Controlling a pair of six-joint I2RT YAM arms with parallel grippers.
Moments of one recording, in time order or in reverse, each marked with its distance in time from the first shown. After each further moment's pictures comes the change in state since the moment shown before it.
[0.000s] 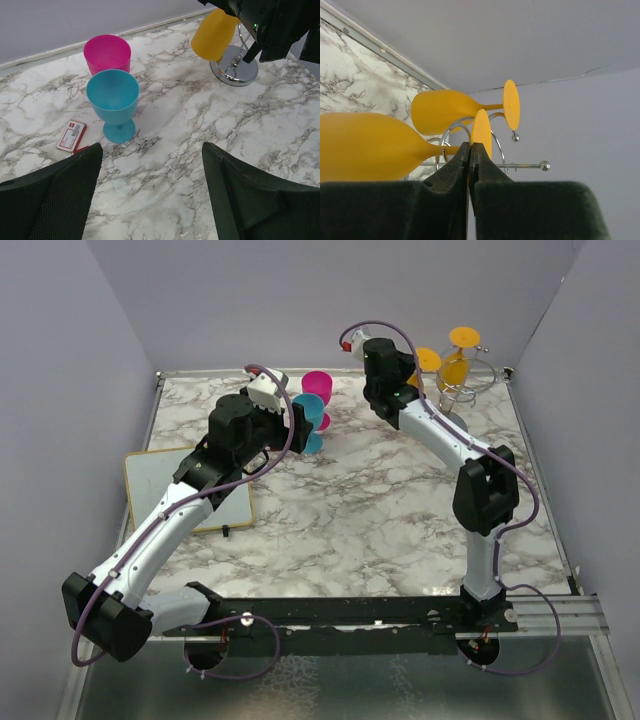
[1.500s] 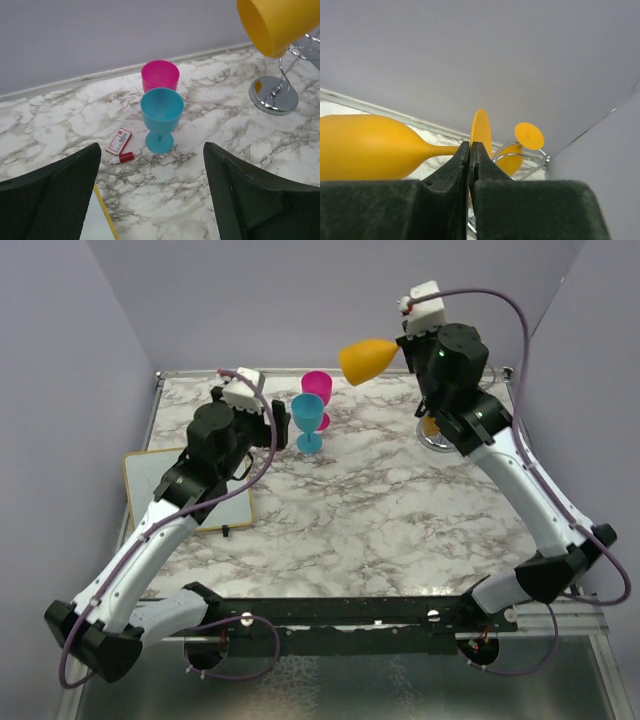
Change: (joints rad) left arm 0.001 -0.080 -0.004 -0.015 -0.171 0.056; right arm 0.083 -0.488 -0.026 -0.177 -0.356 0.534
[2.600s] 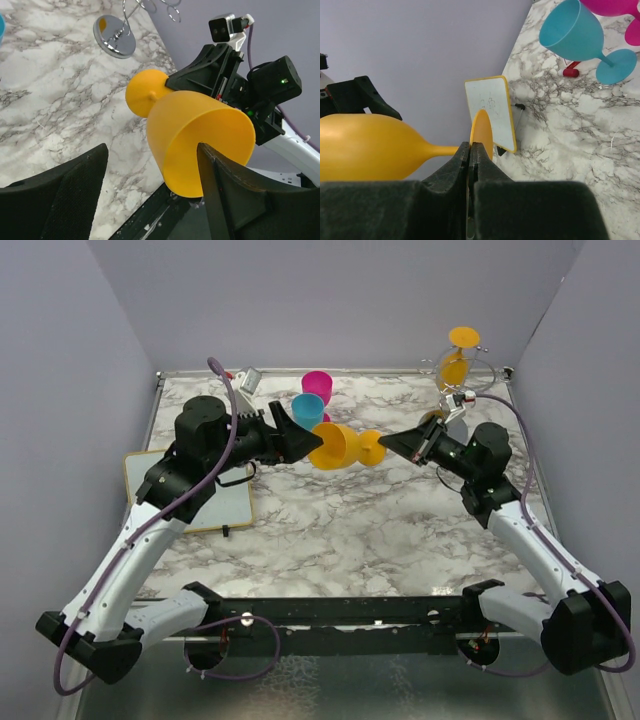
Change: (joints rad) left arm 0.002 -0.063 0.138 -0.226 0.500 -0.591; right arm -0.320 -0.460 -1.014 0.531 -1.147 1.435
